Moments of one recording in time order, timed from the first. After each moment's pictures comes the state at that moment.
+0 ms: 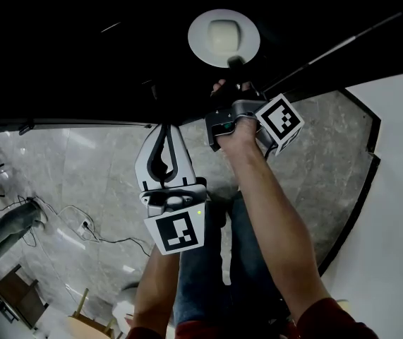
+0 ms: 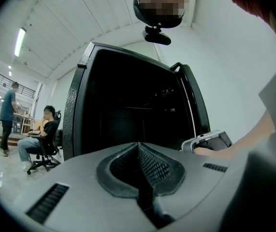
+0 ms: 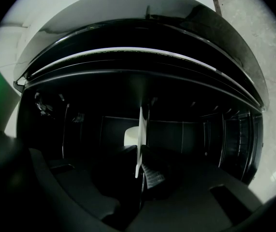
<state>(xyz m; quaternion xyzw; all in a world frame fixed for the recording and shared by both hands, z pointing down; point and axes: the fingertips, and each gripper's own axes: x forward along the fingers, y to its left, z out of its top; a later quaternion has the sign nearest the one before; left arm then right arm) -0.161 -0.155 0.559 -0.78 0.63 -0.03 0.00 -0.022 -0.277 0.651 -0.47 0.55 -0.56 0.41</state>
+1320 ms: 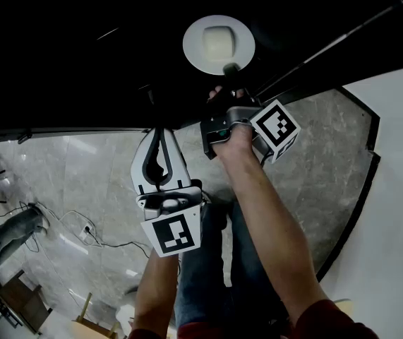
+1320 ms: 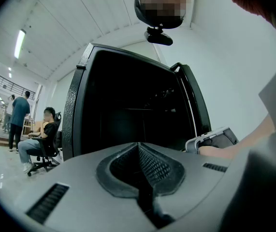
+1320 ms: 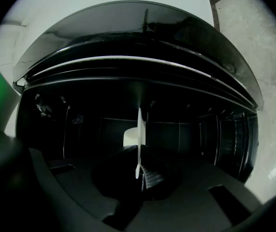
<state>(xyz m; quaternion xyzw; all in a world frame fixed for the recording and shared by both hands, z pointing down) -0.162 -0.158 0.556 -0.78 0.63 -0.02 0.01 -0.018 -0.268 0.654 -0.48 0.54 -0.56 0.40</state>
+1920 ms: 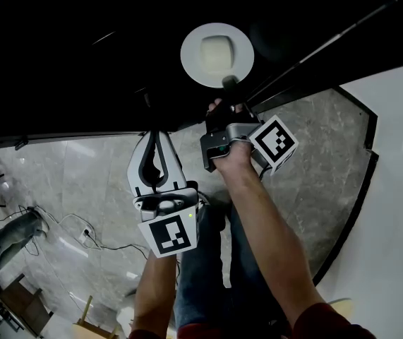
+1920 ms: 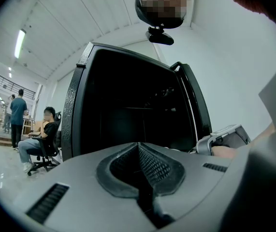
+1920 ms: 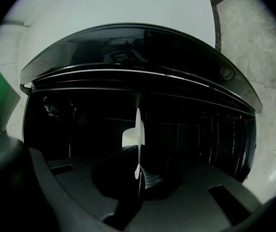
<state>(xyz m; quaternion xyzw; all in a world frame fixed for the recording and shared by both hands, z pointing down) -0.165 -0.168 0.555 -0.77 0.63 -0.02 0.01 -0.017 -0.255 0.649 -0.48 0.55 -0.56 0.40</state>
